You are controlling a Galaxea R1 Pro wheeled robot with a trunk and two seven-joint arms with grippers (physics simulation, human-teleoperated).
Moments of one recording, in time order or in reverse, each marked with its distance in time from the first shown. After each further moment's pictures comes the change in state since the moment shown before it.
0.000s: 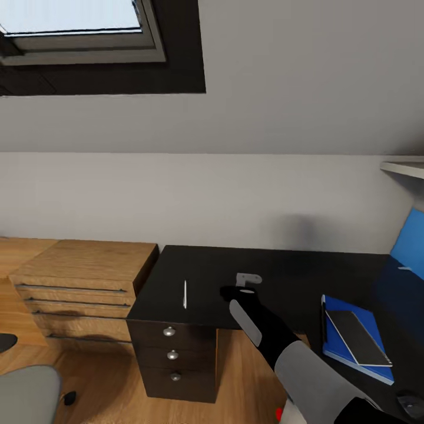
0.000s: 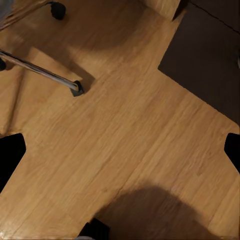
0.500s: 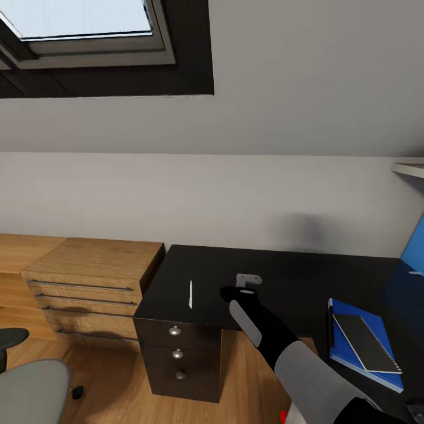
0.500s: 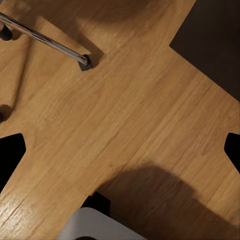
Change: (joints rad) left arm 0.000 0.009 -0.001 0.001 0.046 0.096 -0.002; right arm 0.001 0.000 0.001 0.004 -0.001 0.000 -0.001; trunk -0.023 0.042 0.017
